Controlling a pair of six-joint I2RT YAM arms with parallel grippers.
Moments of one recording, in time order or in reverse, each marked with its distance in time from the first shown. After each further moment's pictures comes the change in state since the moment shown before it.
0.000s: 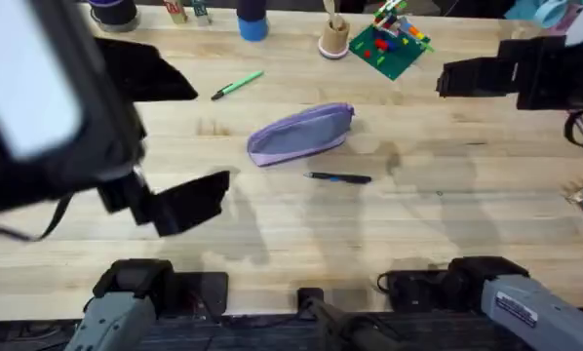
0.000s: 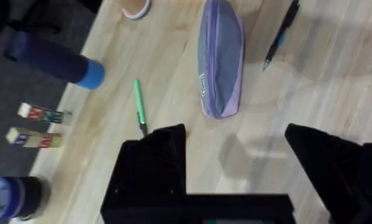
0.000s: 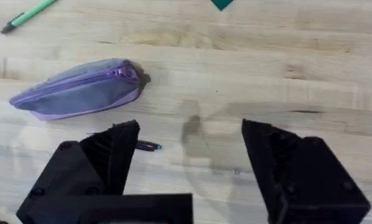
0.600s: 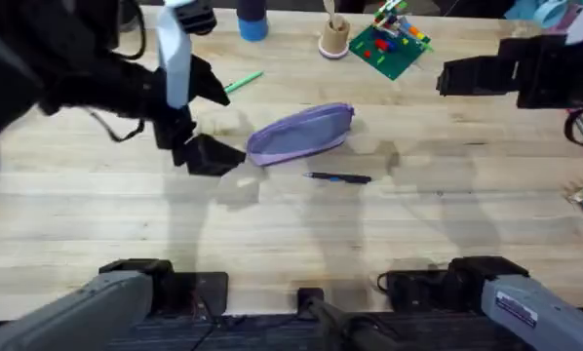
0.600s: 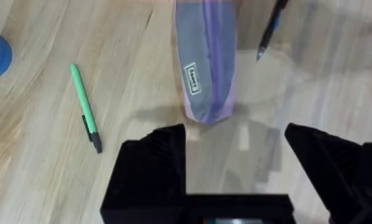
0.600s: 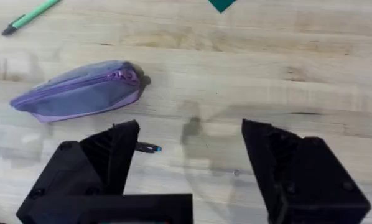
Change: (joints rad) left arm 0.000 0.528 0.000 0.126 0.064 0.054; right arm 0.000 0.000 0.000 0.007 0.000 0.000
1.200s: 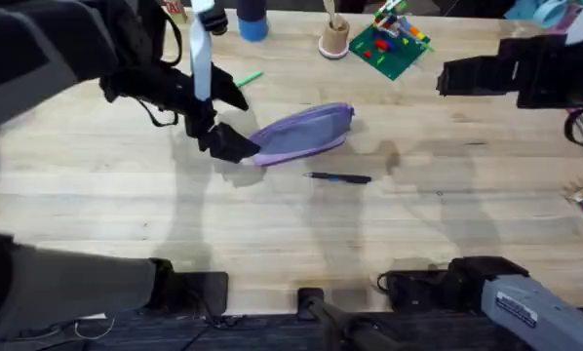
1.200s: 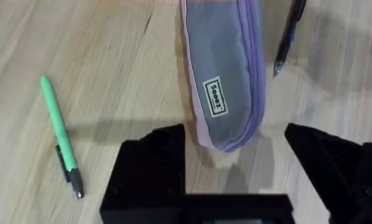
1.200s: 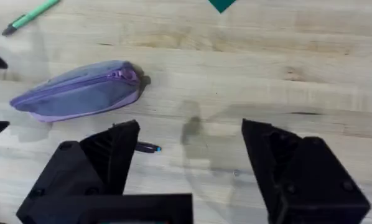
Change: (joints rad) left arm 0.000 0.326 0.000 0.180 0.130 0.006; right arm 0.000 0.000 0.000 0.000 0.000 0.000
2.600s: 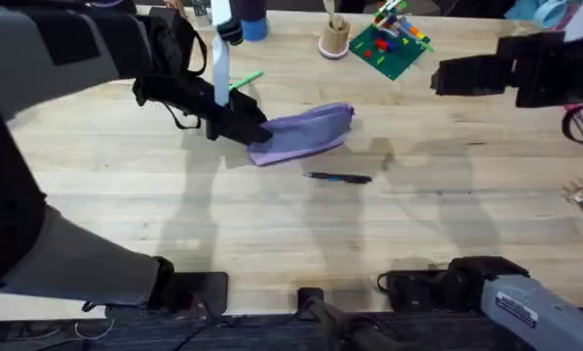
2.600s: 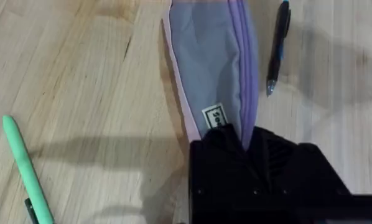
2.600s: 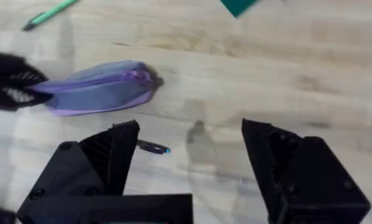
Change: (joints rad) left arm -0.063 0.134 0.001 0.079 0.096 0.006; right arm 0.000 0.002 0.000 0.018 -0.078 -0.050
